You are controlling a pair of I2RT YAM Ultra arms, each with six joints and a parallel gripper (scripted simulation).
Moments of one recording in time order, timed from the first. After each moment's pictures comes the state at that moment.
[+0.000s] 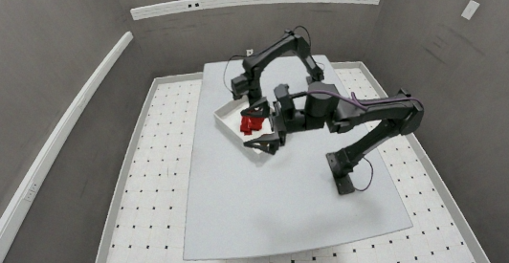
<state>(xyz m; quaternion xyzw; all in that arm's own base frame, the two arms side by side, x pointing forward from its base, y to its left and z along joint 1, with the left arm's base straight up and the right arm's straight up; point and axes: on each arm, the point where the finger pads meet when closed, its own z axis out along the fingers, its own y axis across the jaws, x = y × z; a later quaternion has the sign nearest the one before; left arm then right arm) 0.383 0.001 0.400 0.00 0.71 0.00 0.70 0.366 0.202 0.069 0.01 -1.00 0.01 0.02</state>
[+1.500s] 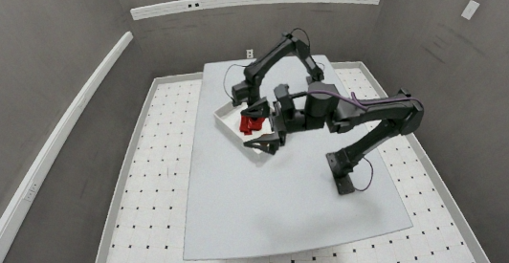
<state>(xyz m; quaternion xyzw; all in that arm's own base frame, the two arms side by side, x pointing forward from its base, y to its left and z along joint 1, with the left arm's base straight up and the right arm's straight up) 0.383 0.001 0.400 0.00 0.71 0.00 0.70 0.377 0.210 0.028 0.01 -1.00 0.00 0.00</state>
